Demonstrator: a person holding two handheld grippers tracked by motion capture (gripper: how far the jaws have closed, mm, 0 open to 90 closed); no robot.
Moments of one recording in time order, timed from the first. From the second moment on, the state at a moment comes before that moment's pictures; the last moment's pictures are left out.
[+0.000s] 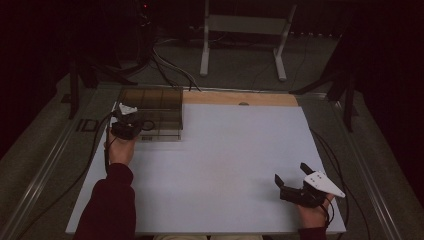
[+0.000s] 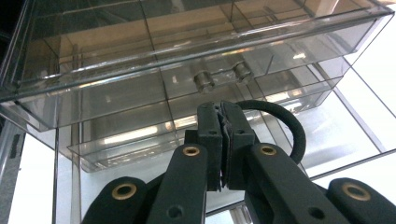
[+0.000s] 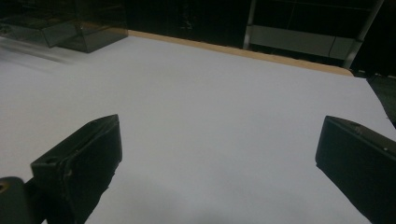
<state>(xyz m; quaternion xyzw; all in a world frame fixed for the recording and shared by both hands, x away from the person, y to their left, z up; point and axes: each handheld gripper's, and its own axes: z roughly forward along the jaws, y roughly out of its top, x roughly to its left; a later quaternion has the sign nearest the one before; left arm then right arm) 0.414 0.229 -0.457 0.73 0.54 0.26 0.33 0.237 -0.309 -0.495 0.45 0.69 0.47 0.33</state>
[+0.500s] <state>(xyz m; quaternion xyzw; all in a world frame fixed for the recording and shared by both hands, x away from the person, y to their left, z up) 0.416 0.231 -0.468 0.73 0.55 0.26 0.31 0.237 -0.309 -0.495 0.45 0.69 0.47 0.33</state>
